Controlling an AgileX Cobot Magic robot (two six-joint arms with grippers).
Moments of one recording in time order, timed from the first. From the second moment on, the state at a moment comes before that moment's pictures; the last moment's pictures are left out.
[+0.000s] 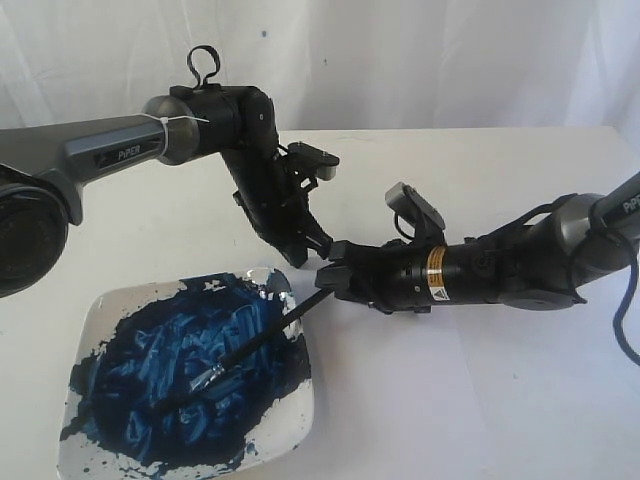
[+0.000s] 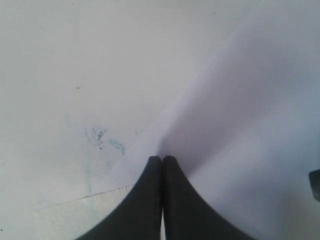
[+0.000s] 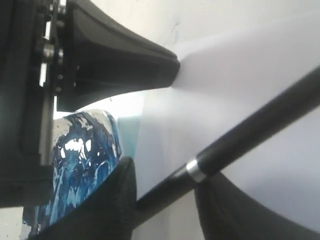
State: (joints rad) left arm -0.56 2.40 -2.07 -0.23 1.06 0.39; right arm 0.45 2.09 -0.94 -1.12 -0.75 1.59
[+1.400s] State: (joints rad) left arm -0.56 2.40 -2.07 -0.23 1.07 0.40; right arm 0.45 2.09 -0.92 -1.09 -0.87 1.61
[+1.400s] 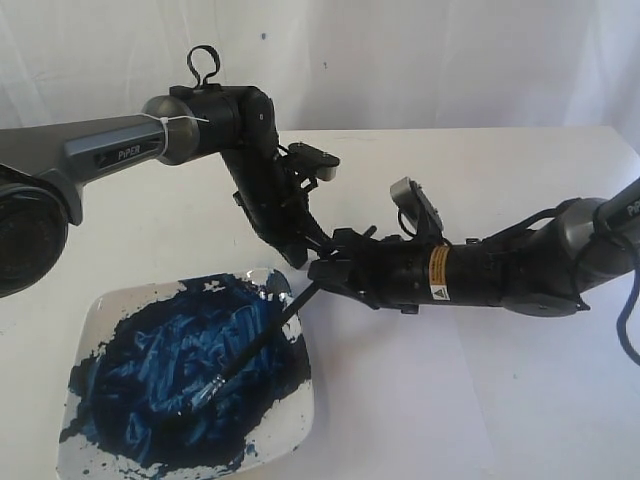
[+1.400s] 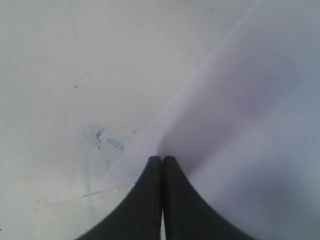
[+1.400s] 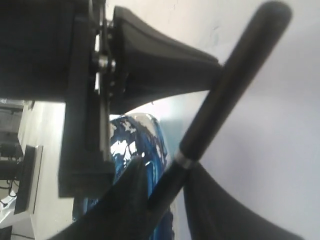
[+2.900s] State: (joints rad) left arm -0.56 2.40 -2.07 -0.23 1.06 0.39; right arm 0.50 1.89 -0.89 -1.13 -1.19 0.80
